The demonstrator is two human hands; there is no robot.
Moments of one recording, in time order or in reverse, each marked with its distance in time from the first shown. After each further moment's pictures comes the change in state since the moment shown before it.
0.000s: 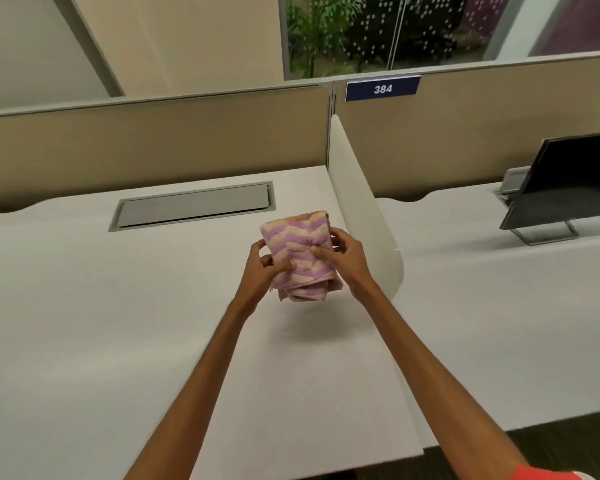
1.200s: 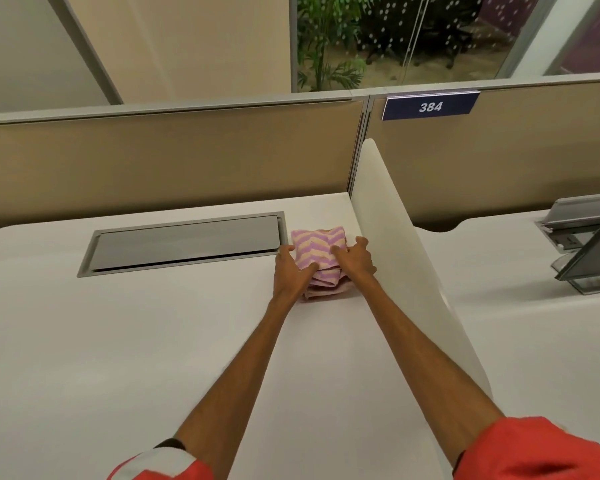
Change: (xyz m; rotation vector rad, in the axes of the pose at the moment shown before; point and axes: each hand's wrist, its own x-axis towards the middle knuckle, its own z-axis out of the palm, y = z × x) left_hand 0.235 -0.036 0.010 0.485 0.178 -0.044; right_hand 0.245 0.062 0.040 -0.562 0.185 0.437
